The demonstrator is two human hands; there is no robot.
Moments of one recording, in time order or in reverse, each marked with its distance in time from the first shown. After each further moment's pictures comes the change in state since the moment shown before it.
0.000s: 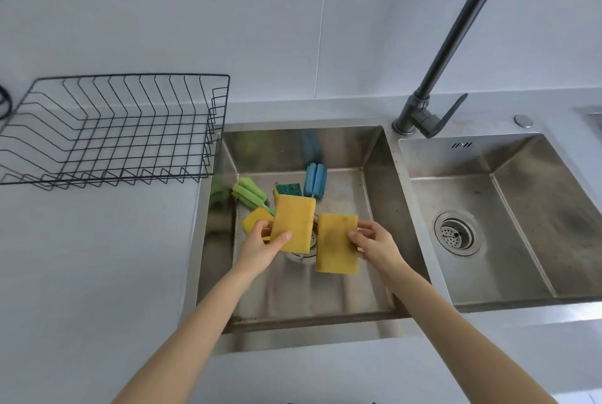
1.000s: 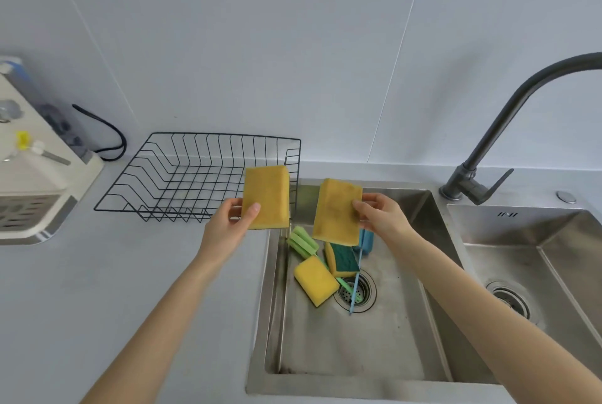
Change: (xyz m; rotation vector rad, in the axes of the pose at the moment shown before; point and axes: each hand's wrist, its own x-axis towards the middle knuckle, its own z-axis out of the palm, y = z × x) left_hand -0.043 0.035 -0.180 -0.140 0.325 0.252; right_hand -0.035 -0.145 0.087 -0.040 -0.050 -0.325
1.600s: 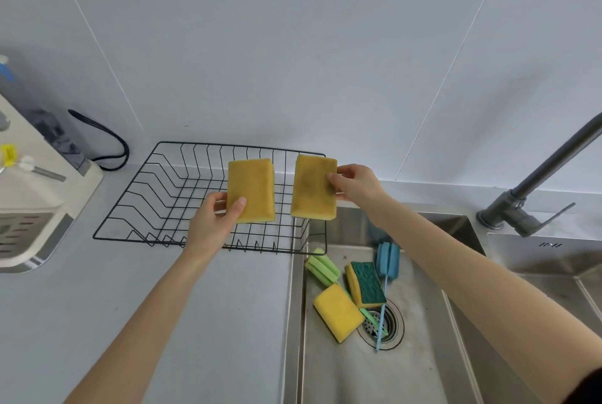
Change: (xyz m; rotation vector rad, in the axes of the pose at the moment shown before) left_hand 0.093 -0.013 -0.049 0.042 0.141 -0.022; right_hand 0.093 -0.075 0.092 -0.161 -0.045 -0.055
